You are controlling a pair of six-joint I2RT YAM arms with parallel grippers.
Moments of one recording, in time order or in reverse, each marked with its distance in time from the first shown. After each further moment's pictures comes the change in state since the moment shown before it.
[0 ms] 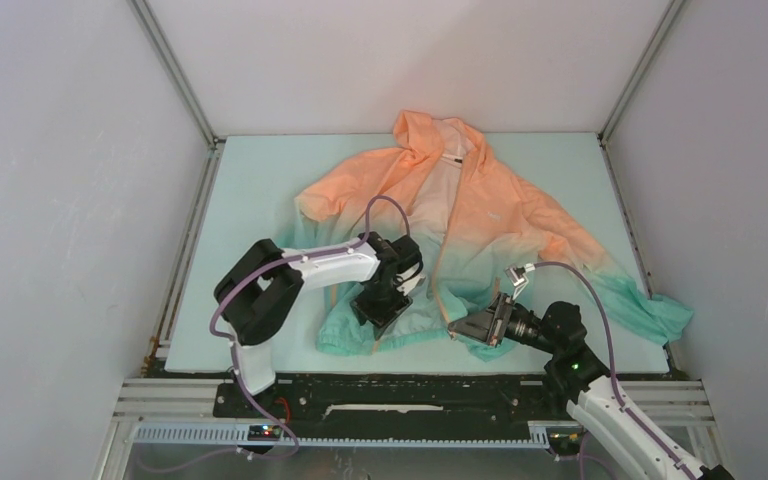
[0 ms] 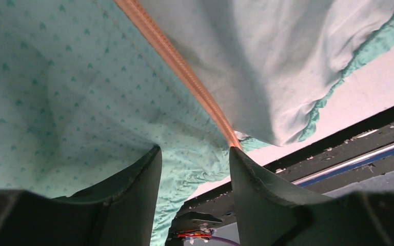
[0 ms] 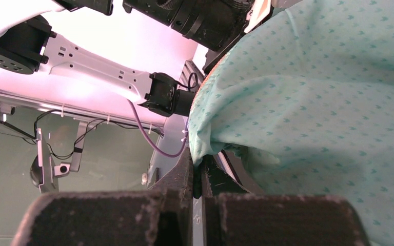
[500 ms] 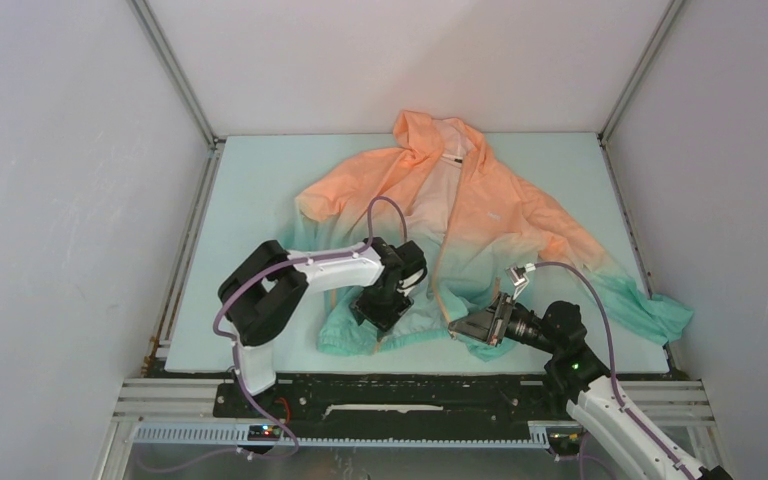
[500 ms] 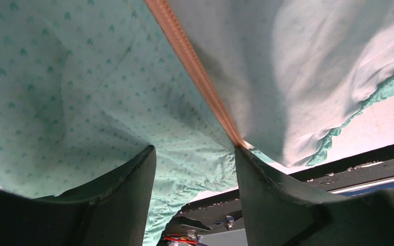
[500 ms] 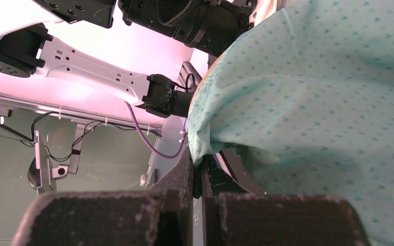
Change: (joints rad) left arm -0.039 0.020 -0.009 0.023 -0.101 -0.126; right arm -0.011 0.000 0.000 -0.011 -0.001 -0.007
